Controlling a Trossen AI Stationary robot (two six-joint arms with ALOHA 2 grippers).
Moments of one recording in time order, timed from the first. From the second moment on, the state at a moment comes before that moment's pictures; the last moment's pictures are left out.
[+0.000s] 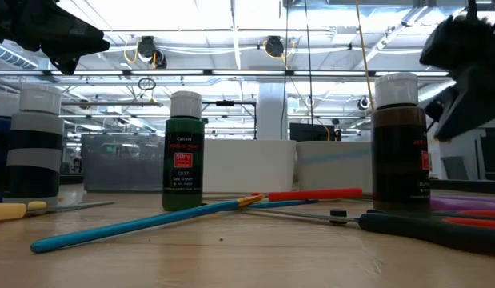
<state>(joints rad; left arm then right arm) -0.59 0.46 0.28 0.00 -0.68 -0.24 0.54 0.92 0.37 -0.19 0.31 0.64</state>
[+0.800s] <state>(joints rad) -0.59 0.46 0.28 0.00 -0.68 -0.24 0.53 0.91 0.37 0.26 0.31 0.22</state>
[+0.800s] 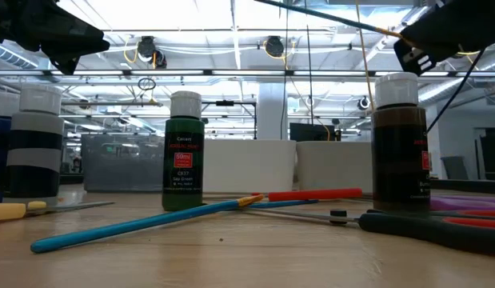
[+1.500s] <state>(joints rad) -0.59 0.46 0.28 0.00 -0.68 -0.24 0.49 0.91 0.37 0.28 0.31 0.13</state>
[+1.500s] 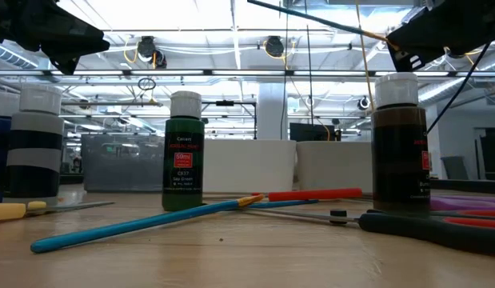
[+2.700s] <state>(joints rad) -0.59 0.46 0.28 0.18 -0.68 -0.24 0.22 1.11 0.37 0.64 0.04 -0.13</state>
